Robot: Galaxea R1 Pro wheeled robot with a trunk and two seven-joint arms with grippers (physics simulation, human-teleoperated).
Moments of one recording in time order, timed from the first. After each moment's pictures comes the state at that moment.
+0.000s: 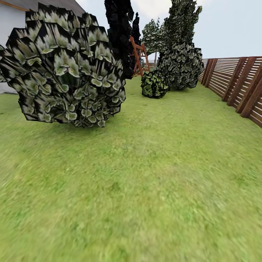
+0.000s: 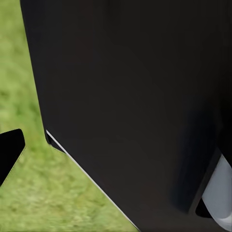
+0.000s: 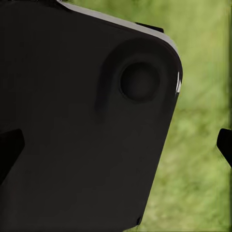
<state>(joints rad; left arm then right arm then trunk) 0.00 -0.04 0.00 -0.03 0.01 -0.02 0.00 -0.06 0.00 0.05 0.00 0.16 -0.22 0.00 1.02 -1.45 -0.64</state>
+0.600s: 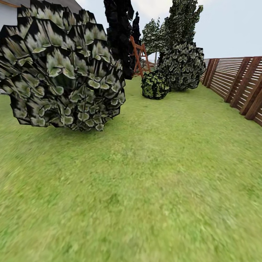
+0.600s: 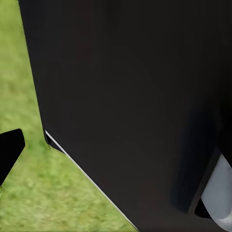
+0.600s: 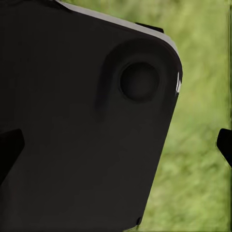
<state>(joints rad) 0.00 -0.04 0.00 -0.03 0.01 -0.02 0.00 -0.06 0.00 0.05 0.00 0.16 -0.22 0.00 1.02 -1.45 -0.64</state>
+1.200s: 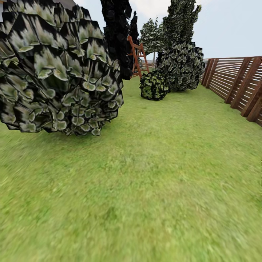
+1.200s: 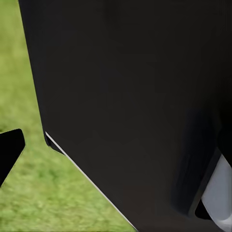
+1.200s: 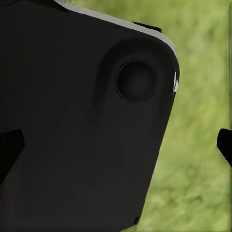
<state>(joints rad) 0.00 -0.04 0.00 -0.03 0.00 -0.03 0.00 -0.06 -0.01 0.05 0.00 0.16 -0.22 0.00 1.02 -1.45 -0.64</state>
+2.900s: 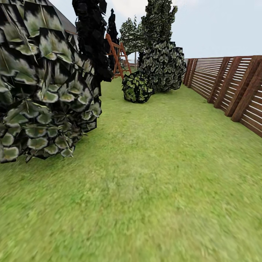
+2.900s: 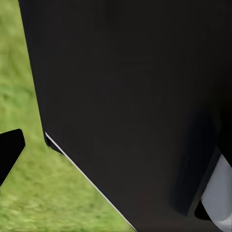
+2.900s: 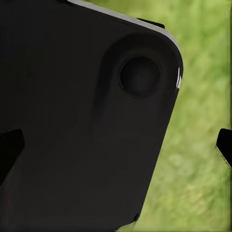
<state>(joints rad) 0.00 -0.04 0.00 -0.03 0.01 -0.03 0.00 -0.06 0.00 0.05 0.00 0.17 -0.21 0.00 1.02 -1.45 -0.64</state>
